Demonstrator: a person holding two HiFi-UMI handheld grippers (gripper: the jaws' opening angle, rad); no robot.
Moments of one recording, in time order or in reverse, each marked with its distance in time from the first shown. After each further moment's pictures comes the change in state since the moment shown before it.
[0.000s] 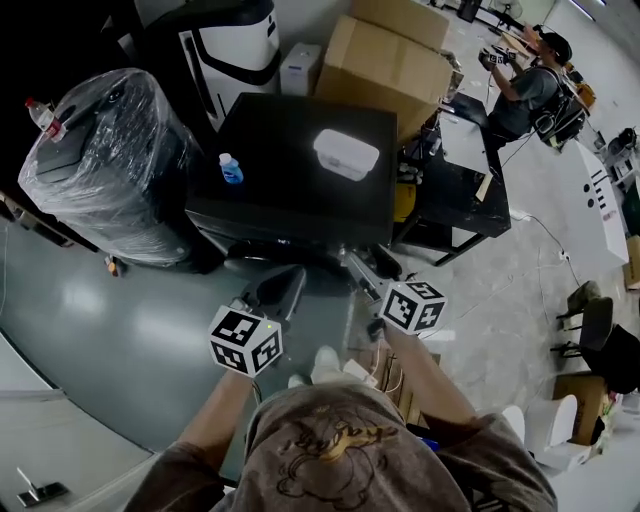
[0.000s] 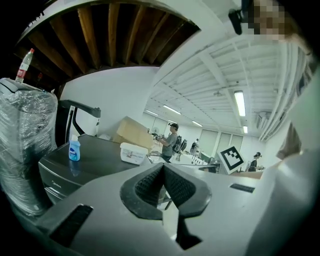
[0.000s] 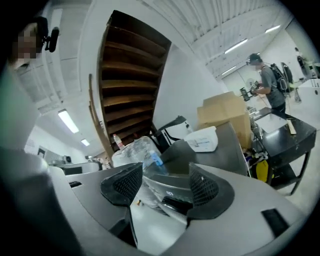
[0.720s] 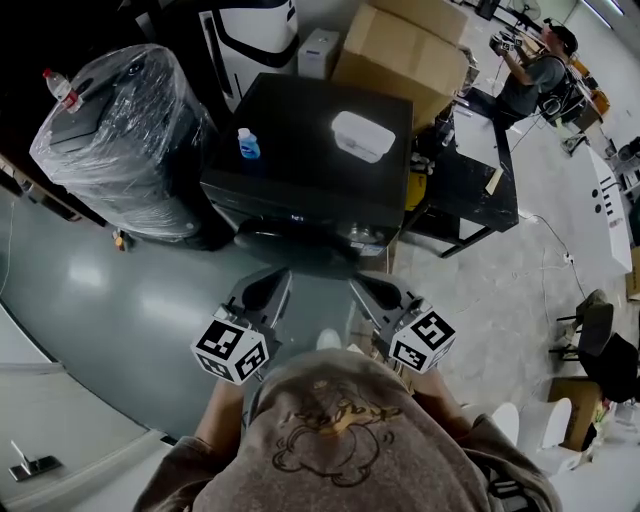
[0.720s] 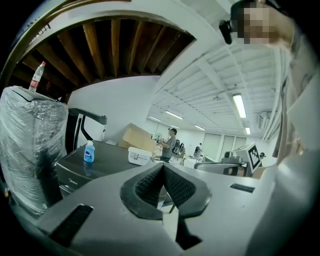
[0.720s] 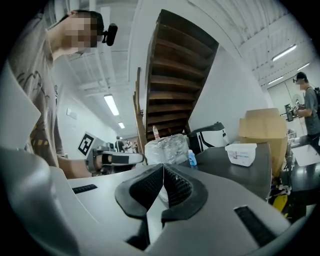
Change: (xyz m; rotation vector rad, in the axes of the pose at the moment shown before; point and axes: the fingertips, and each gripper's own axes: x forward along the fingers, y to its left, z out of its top) left arm -0.074 -0.004 -0.008 0.013 -0.073 0.053; right arm -0.069 0.120 -0.023 -0.342 0.004 0.350
